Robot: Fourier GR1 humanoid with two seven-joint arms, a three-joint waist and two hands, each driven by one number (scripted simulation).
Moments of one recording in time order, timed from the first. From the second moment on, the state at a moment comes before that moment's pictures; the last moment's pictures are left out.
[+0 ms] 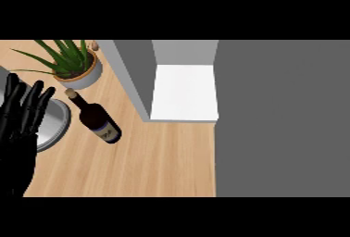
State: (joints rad) left arm 0.01 0.12 0.02 -2.10 -0.04 0.00 0.01; right arm 0.01 -0.08 -0.01 -2.10 0.00 0.01 0.00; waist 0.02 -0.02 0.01
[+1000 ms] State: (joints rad) left arm -0.44 0.16 0.15 -1.68 0.44 -0.11 0.27; right arm 0.18 -0.16 0.02 -2.34 -0.26 0.17 0.24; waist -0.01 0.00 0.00
